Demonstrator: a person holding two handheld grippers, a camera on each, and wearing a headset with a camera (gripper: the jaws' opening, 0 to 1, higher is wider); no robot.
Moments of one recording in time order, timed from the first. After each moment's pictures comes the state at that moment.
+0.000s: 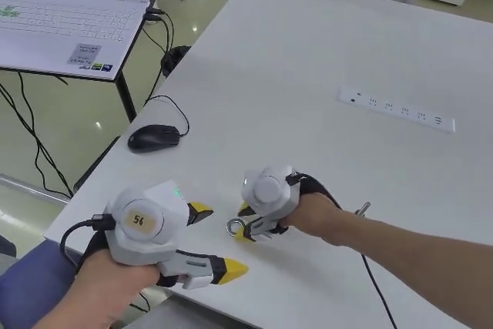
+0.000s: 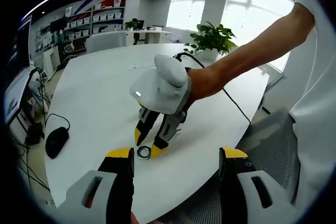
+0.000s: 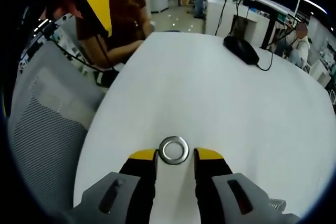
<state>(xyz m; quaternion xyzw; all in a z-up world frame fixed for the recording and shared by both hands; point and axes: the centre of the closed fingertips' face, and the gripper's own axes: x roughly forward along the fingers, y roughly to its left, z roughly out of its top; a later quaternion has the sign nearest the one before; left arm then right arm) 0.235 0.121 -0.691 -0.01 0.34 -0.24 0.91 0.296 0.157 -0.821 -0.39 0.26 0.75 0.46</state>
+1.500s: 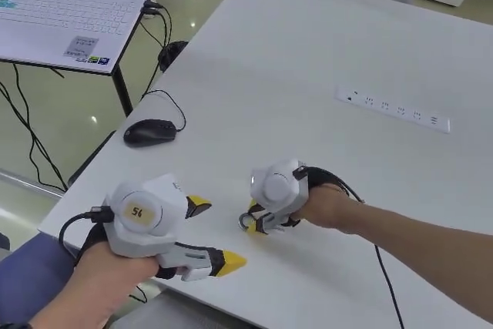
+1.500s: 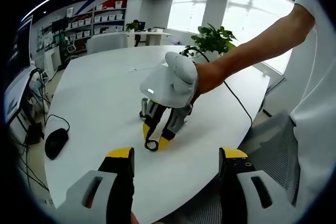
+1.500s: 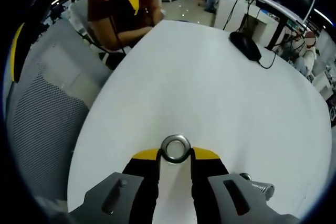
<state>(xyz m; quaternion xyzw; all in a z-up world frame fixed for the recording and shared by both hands) 0.239 0.119 -0.688 -0.01 0.33 -0.24 0.91 0.314 0.127 -0.817 -0.44 0.25 0.75 0.43</state>
